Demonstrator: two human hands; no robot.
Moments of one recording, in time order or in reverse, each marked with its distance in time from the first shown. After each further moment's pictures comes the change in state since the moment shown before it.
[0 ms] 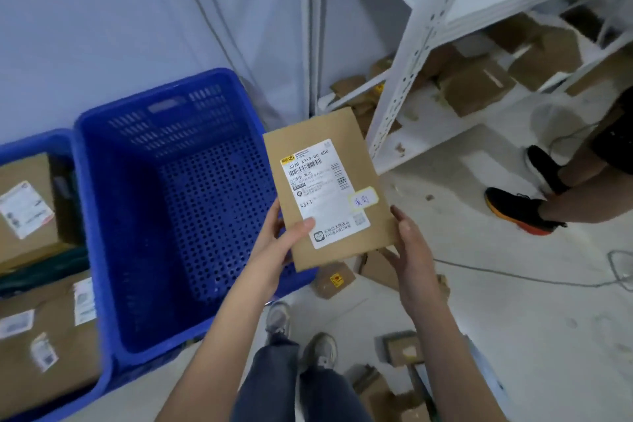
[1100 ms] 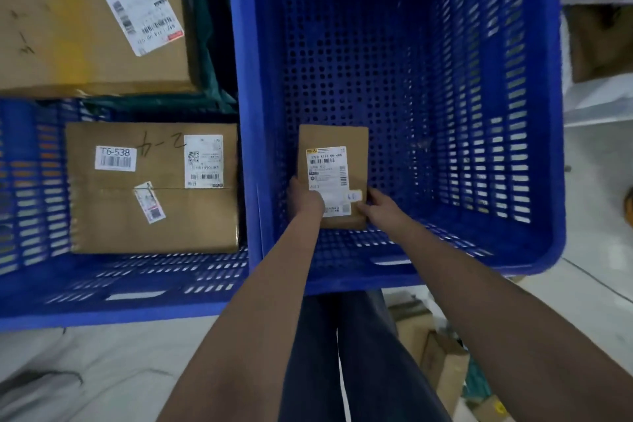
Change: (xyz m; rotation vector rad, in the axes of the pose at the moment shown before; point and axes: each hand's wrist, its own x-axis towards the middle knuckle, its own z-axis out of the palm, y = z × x) left_hand 0.084 -0.163 -0.309 0.180 0.676 -0.608; right_hand 0.084 0.275 0.293 -0.837 -0.511 0.584
